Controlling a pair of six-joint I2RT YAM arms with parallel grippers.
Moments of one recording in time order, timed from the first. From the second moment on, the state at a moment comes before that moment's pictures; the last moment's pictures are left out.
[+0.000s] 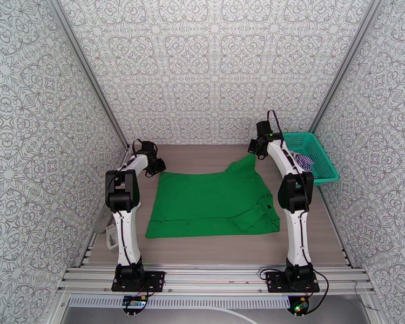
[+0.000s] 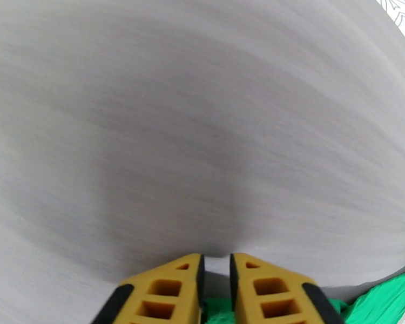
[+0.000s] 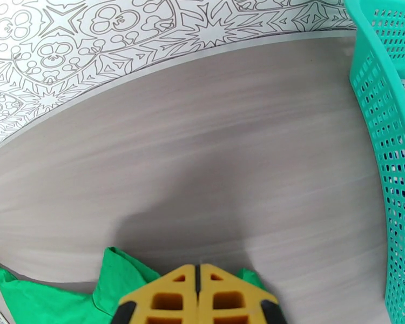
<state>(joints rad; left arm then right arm) 0.06 2.33 1.84 -0.61 0.18 -0.39 0.15 2.36 2.29 -0.89 0.01 0.42</state>
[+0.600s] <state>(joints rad) 0.07 2.19 1.61 -0.47 0.32 -0.35 0.15 2.25 2.10 -0.83 -0.02 0.42</state>
